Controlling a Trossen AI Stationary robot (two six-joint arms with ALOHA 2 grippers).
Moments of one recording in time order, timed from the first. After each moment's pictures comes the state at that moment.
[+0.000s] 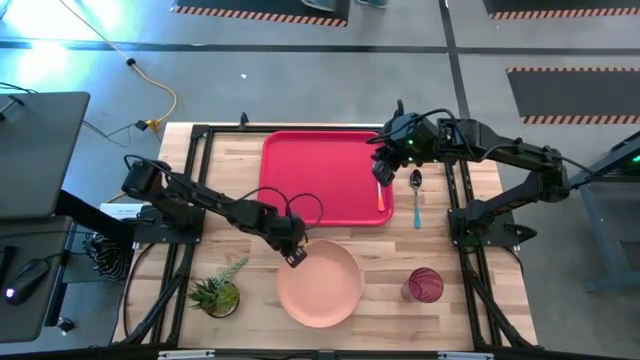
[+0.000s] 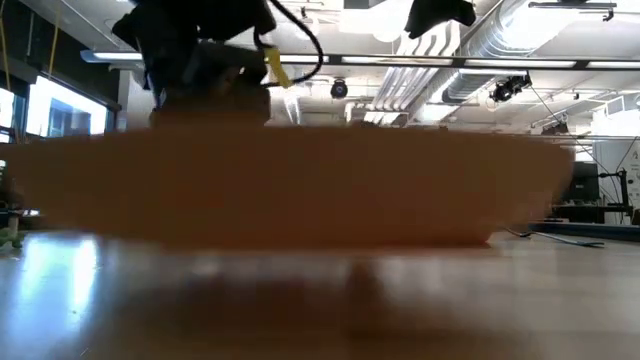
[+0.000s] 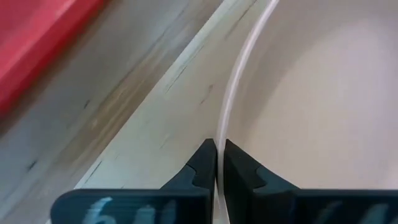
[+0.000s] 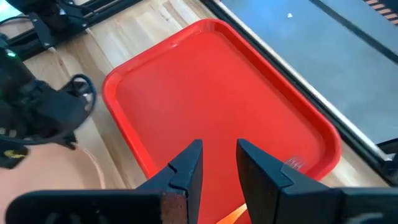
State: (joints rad) left arm -0.18 1.67 0.94 -0.38 0.06 -0.92; right arm -0.17 1.34 1.56 -1.04 0.24 0.35
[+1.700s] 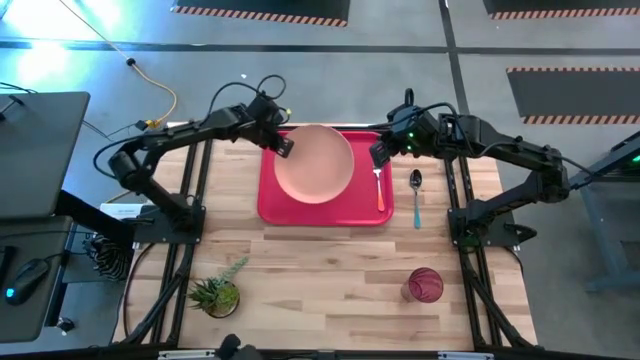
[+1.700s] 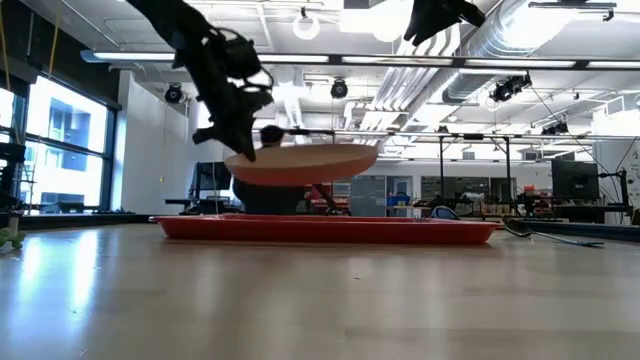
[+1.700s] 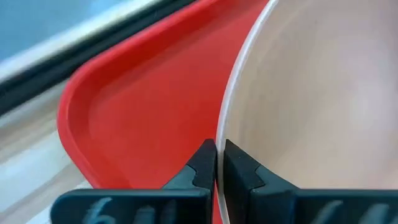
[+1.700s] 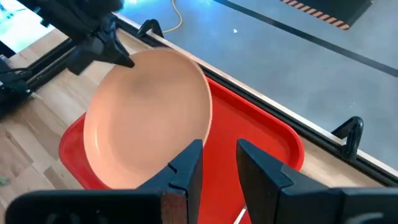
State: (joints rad) left arm 0.69 1.56 1.14 -0.59 0.10 -0.30; right arm -0.22 1.34 1.56 -1.00 0.42 0.53
